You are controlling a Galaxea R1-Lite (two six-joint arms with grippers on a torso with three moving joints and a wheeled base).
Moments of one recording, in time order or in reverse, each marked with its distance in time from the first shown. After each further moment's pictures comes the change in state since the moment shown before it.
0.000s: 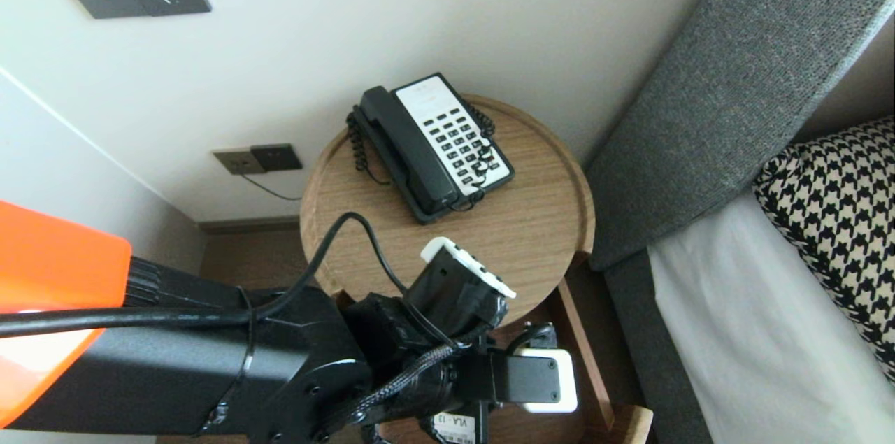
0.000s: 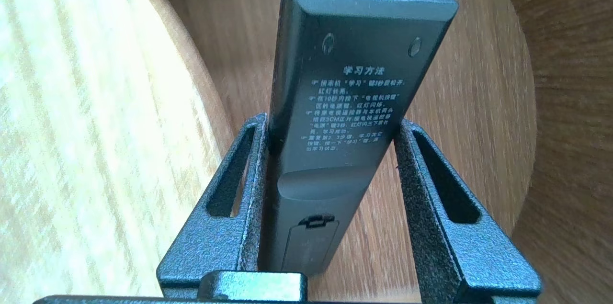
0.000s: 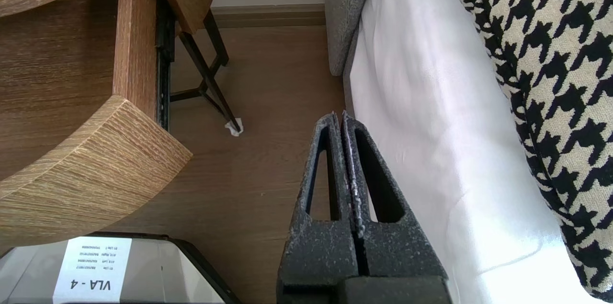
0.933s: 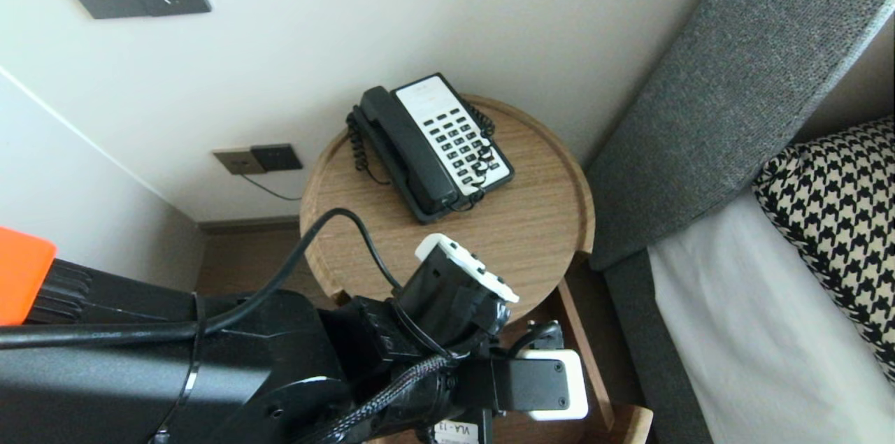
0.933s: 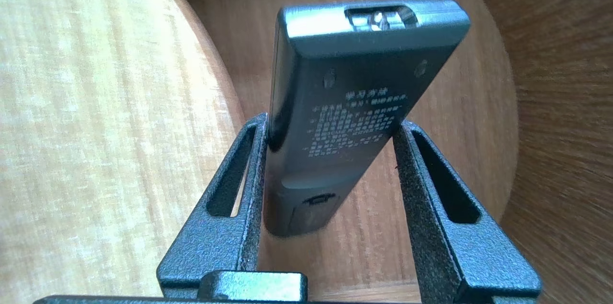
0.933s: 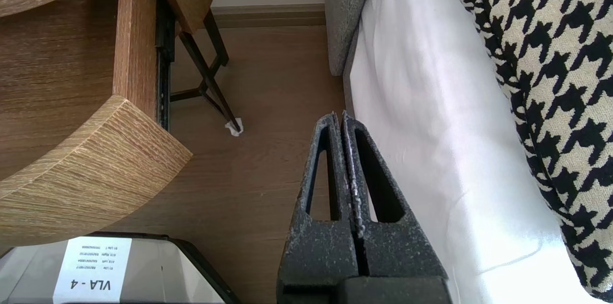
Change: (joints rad) left arm -0.034 -0.054 0.012 0.000 0.025 -0.036; right arm 0.000 0.000 0.000 0.000 0.000 0.000
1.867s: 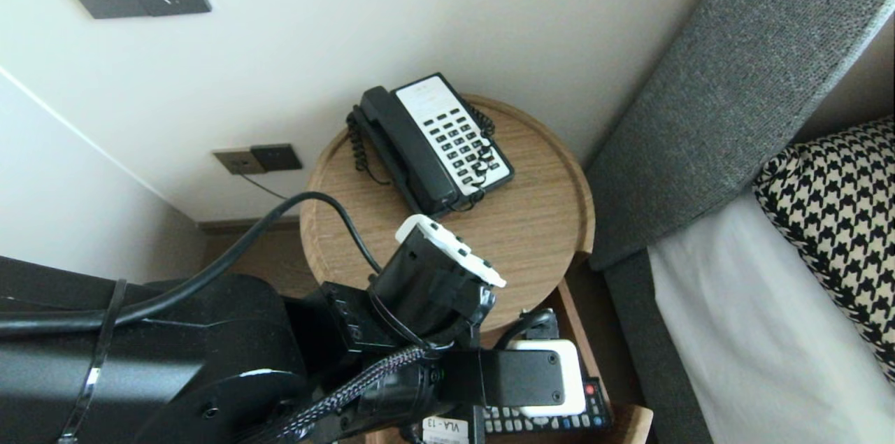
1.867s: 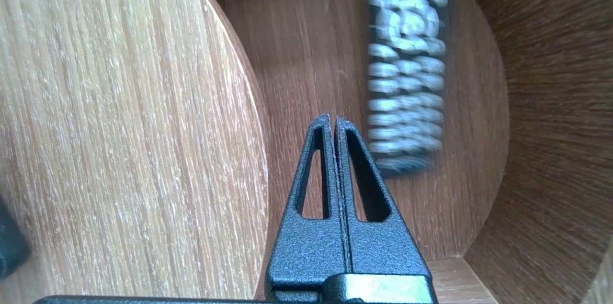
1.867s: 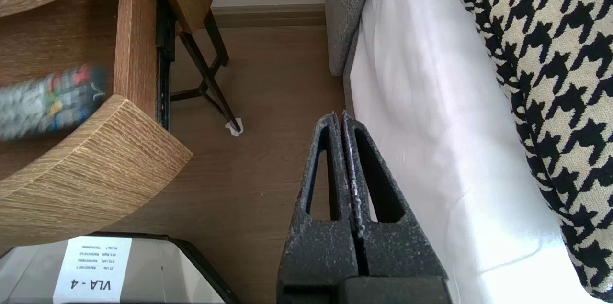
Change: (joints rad) left arm -0.006 -0.071 -0.008 0.058 0.004 -0.001; right arm 0.000 0.000 0.000 0.000 0.000 0.000
